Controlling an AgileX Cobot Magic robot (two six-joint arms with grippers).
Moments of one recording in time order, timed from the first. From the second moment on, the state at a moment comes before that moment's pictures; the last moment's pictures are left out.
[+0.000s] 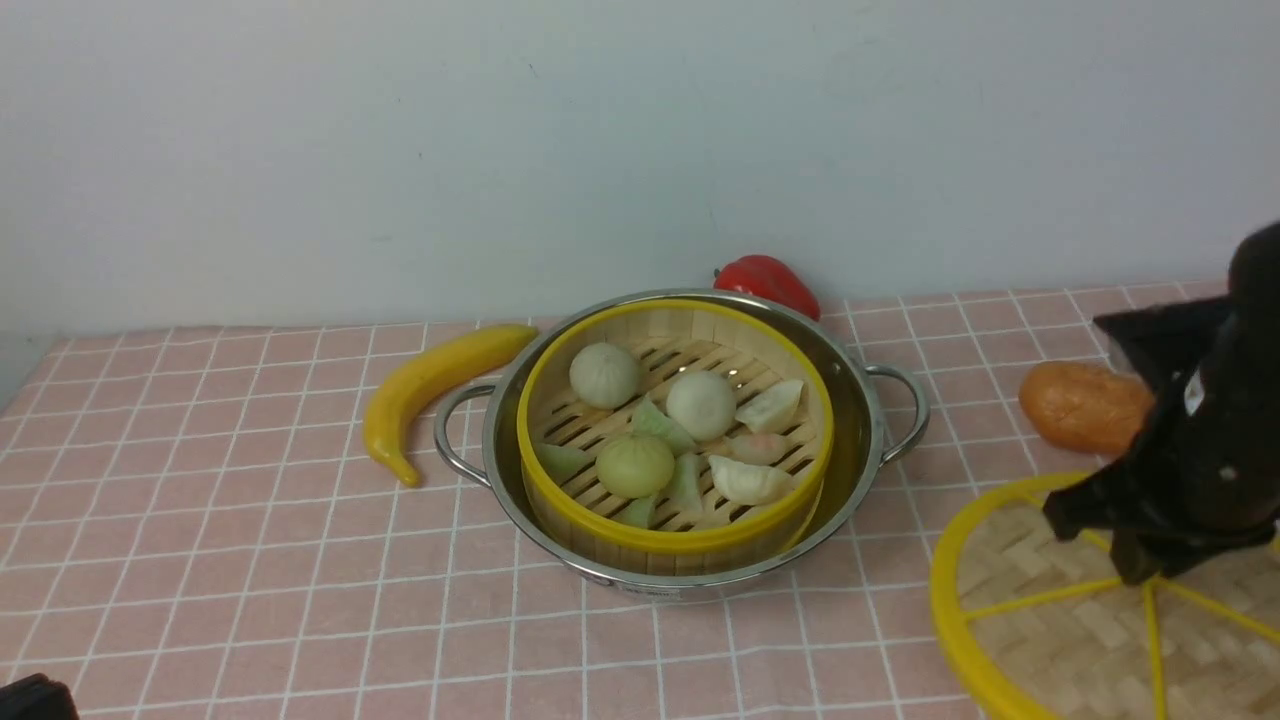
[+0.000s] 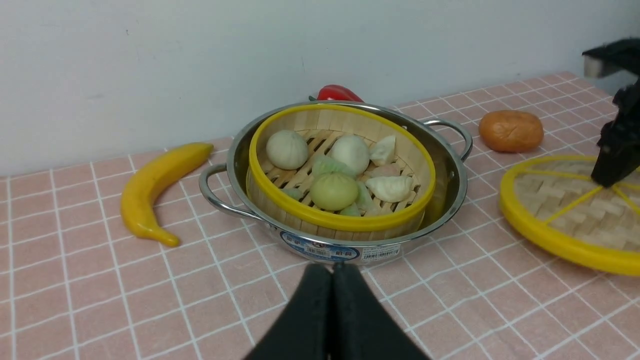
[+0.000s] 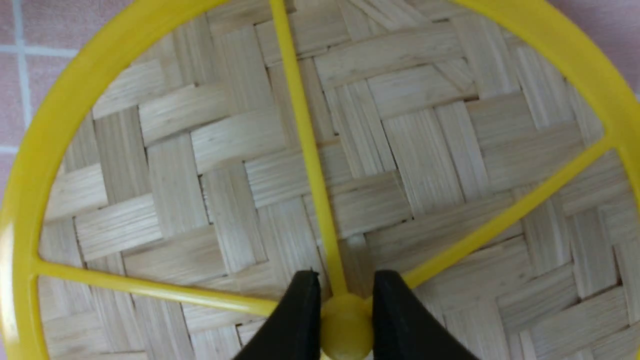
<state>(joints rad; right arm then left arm) 0.28 1.59 -1.08 -0.06 1.11 0.28 -0.36 0.16 -0.55 -0.12 0.79 0.02</state>
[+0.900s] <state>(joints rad) 0.59 2.21 -2.24 0.08 1.23 0.29 -0.36 0.16 -0.55 -0.06 0.79 0.05</state>
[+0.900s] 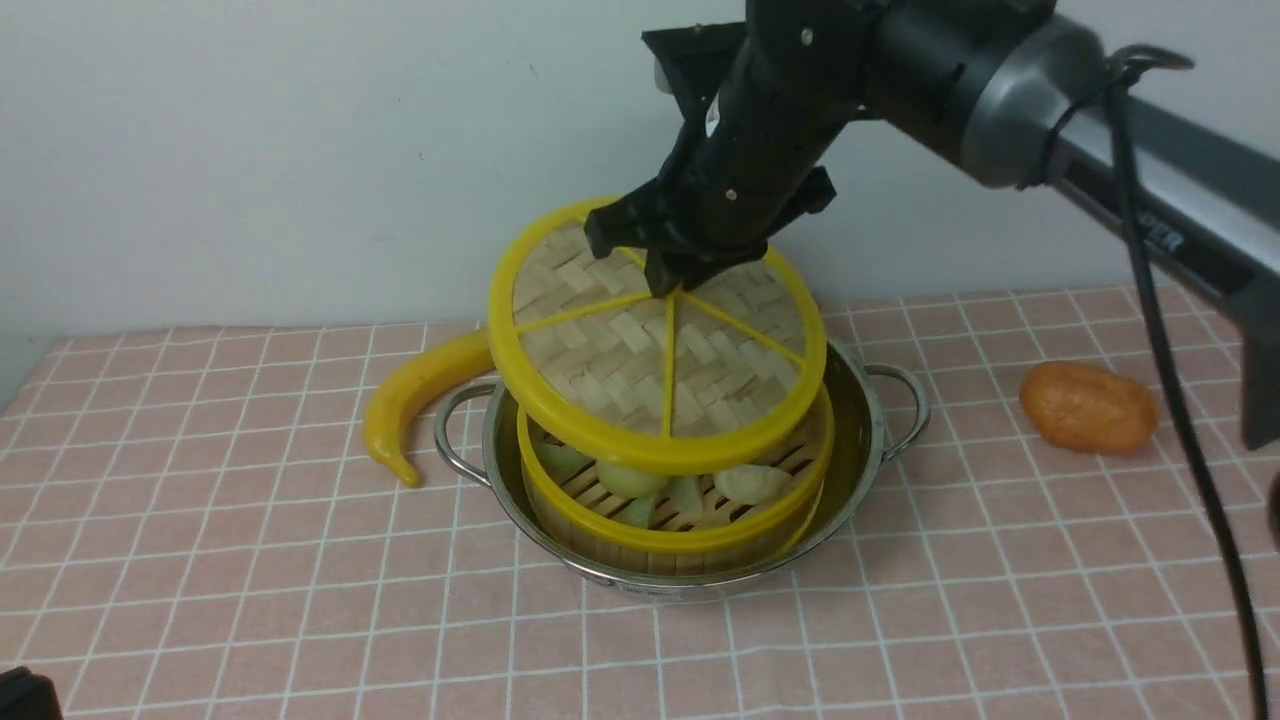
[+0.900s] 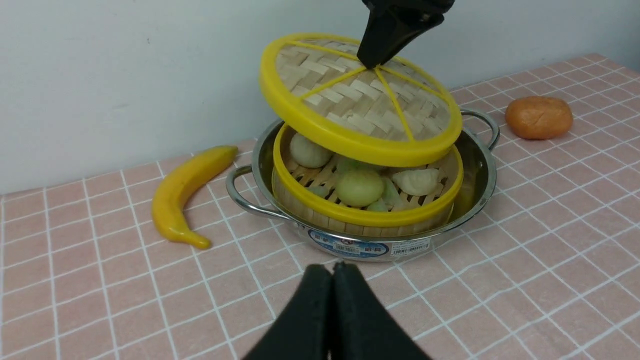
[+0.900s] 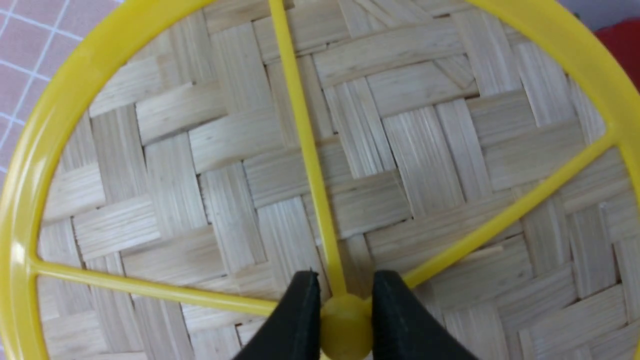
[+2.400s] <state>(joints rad) 0.63 2.21 -2.11 -0.04 1.22 0.28 -0.36 0.16 -0.55 -0.05 0.80 0.05</state>
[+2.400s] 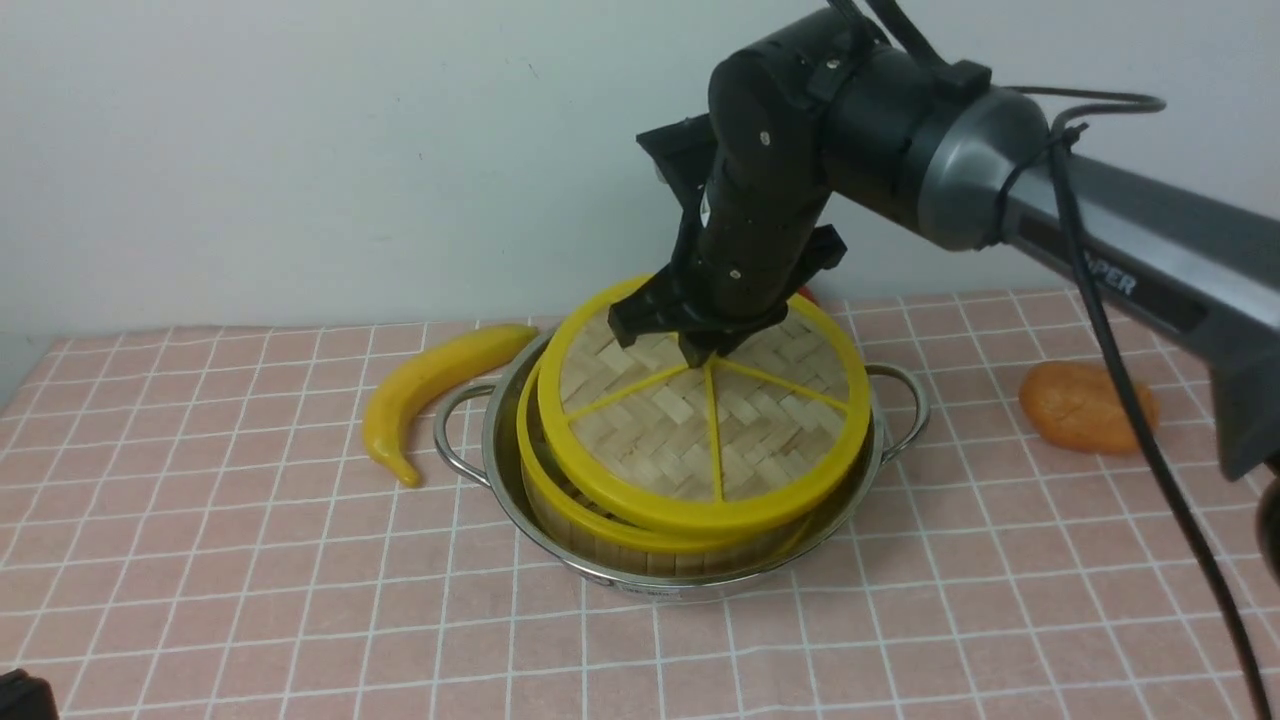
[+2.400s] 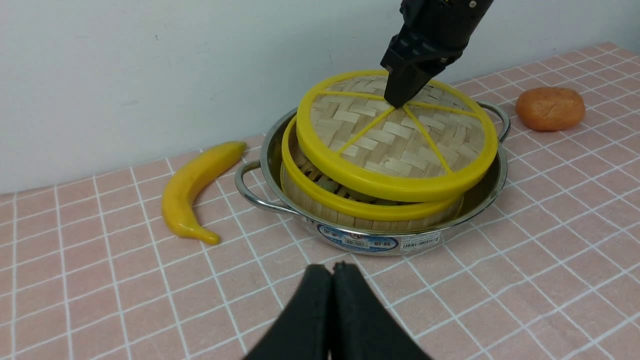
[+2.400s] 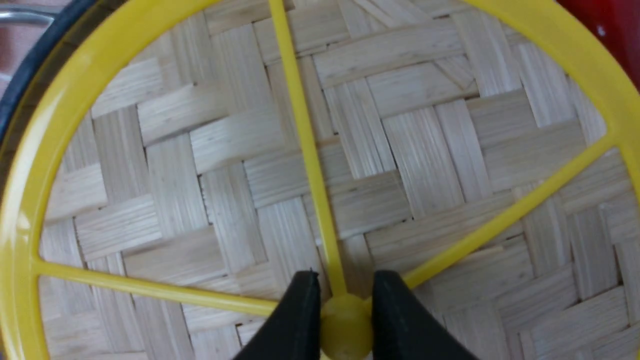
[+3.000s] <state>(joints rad) 0.63 2.21 -2.11 0.01 1.17 0.23 -0.36 0.16 -0.55 -0.05 0.80 0.05</state>
